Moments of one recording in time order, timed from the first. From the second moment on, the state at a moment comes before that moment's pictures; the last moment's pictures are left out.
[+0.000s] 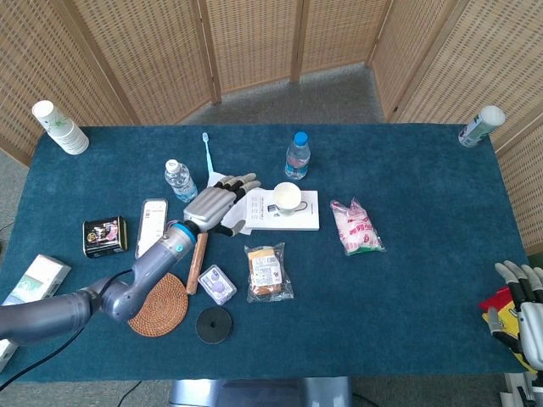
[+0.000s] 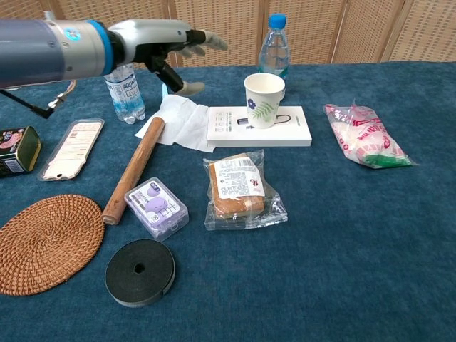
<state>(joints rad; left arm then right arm) -1.01 -1.50 -0.28 -1.40 1.01 0.68 0.08 -0.03 -1.03 0.03 -1.68 -1.49 1.55 0.10</state>
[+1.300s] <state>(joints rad) -1.31 -1.88 -0.33 -0.84 0.91 0.49 0.07 -0.15 -1.03 0.04 -1.60 -1.42 1.62 0.26</state>
